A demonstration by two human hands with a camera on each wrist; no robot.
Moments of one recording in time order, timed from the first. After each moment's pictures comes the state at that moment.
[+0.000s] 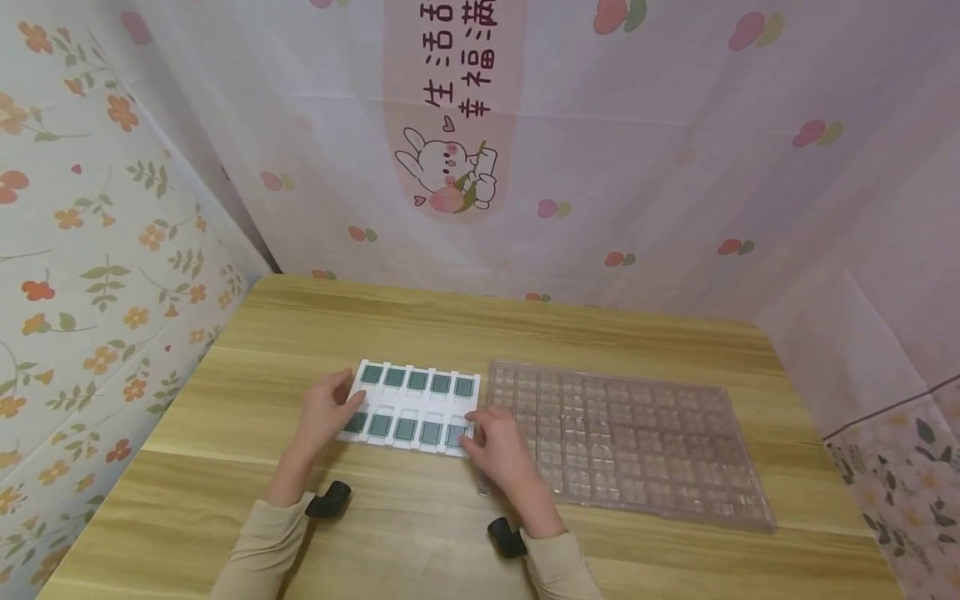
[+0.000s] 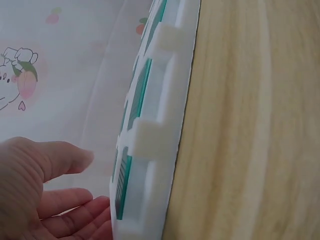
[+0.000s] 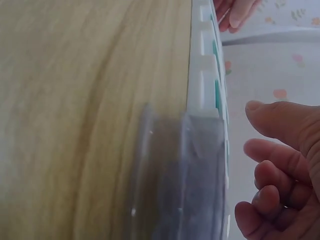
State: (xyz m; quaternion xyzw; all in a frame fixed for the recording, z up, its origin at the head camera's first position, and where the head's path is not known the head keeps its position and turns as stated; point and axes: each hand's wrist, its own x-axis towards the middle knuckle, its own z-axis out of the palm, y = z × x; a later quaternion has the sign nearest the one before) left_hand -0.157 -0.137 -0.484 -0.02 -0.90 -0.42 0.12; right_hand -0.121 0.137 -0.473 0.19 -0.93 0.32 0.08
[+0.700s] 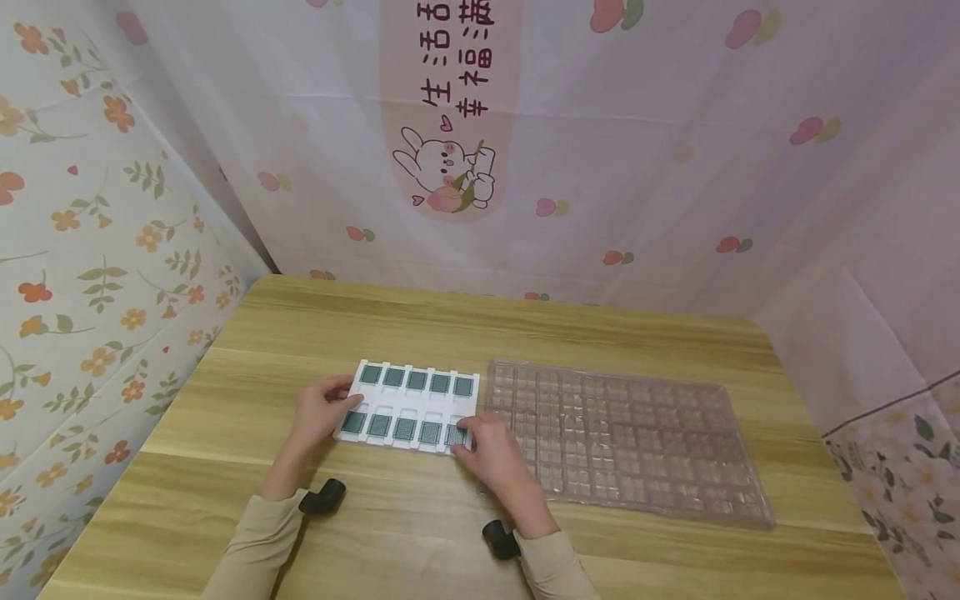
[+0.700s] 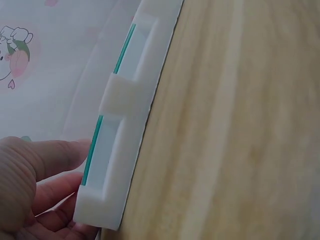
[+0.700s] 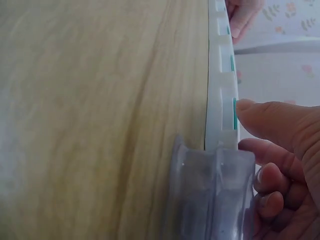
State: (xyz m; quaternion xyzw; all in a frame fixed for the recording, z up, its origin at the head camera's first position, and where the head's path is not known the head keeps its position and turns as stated) left_hand -0.164 -0.146 -0.497 0.05 -0.85 -0.52 0.06; right_hand -0.120 0.130 -0.478 0.21 -0.93 0.29 0.06
